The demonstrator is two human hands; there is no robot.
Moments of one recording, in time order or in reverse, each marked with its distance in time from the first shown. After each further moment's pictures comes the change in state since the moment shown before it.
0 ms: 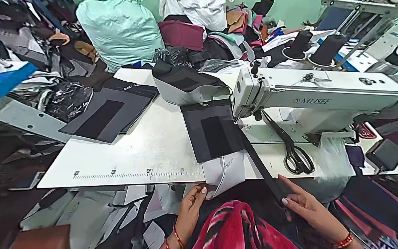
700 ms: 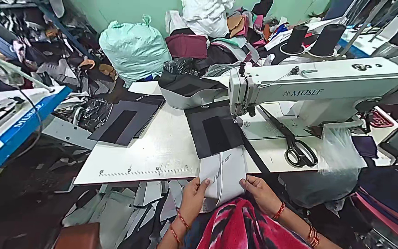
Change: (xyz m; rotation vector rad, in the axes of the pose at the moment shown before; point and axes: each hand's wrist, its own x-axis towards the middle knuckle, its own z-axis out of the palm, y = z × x) left_hand 0.003 0.045 0.006 0.261 0.050 0.034; right_hand 0.063 0.008 0.110 0.456 -0.044 -0.085
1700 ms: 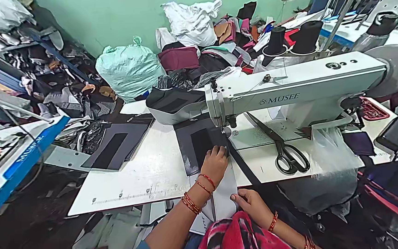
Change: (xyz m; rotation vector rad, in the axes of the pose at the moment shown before) left_hand 0.114 0.062 0.094 1.302 -0.188 0.784; right_hand 0.010 0.005 -0.020 -0.583 -0.081 -0.027
